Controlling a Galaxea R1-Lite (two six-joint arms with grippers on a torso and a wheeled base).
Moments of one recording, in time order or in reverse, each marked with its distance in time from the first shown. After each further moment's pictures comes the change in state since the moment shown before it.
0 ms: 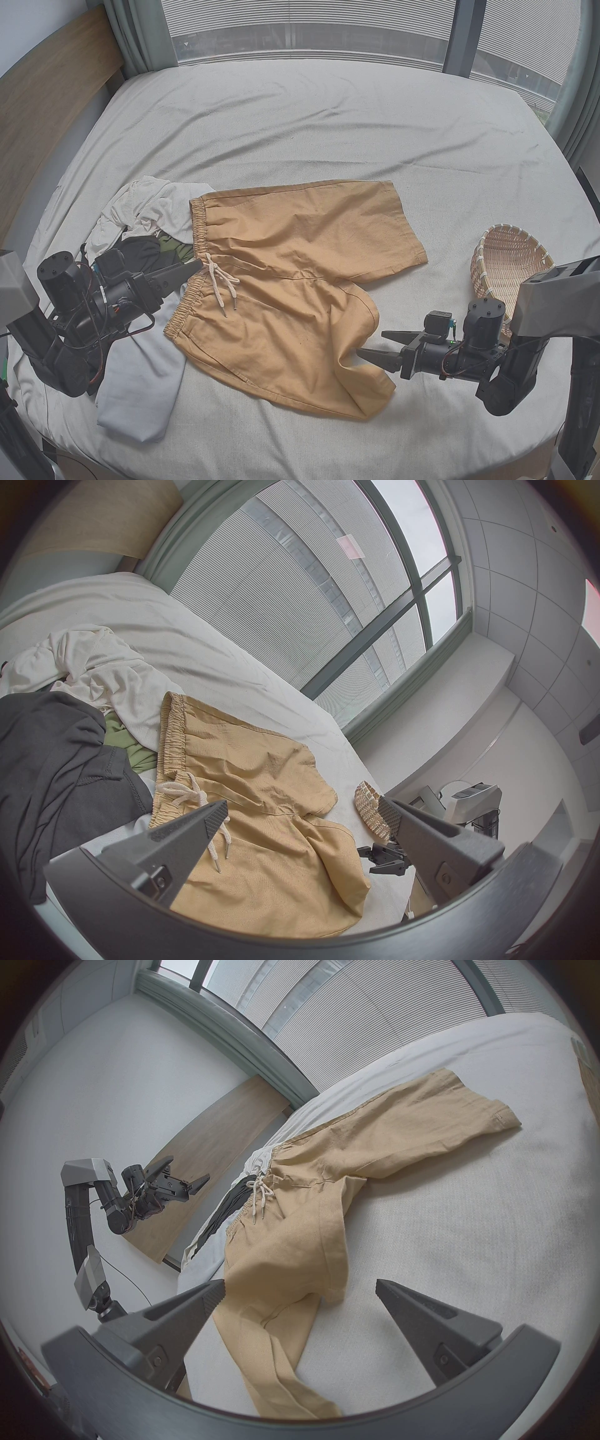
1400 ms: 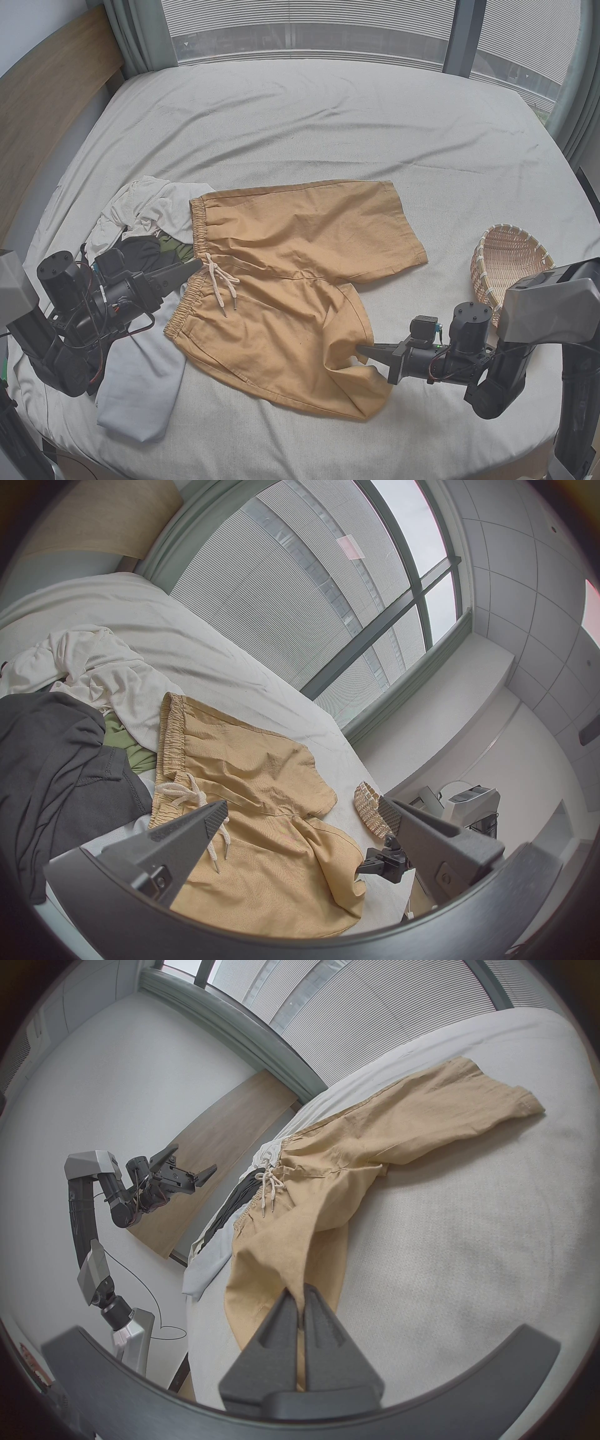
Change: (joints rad) left arm 0.000 -0.002 -0.002 0.000 0.000 -0.003; right arm 0.042 0.029 -0.028 0.000 0.005 0.007
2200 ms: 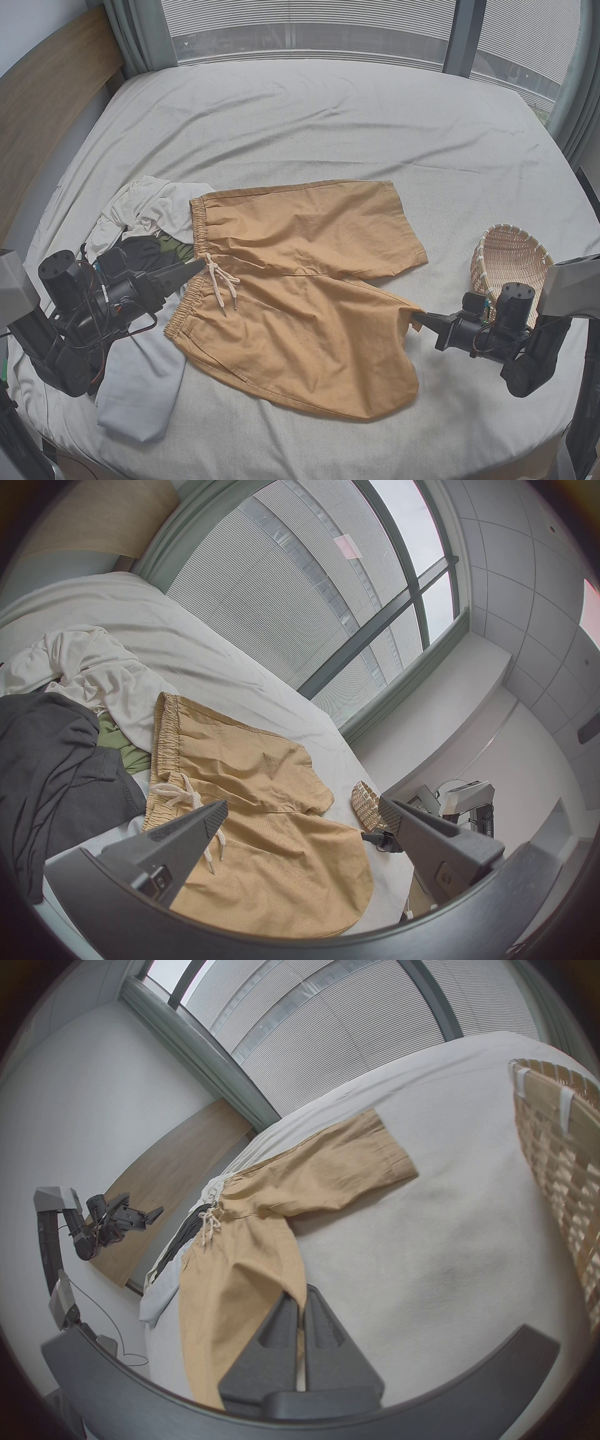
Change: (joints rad) left arm -0.014 0.000 -0.004 0.000 0.000 0.002; right arm -0.257 -0.076 0.037 0.006 -0.031 -0.009
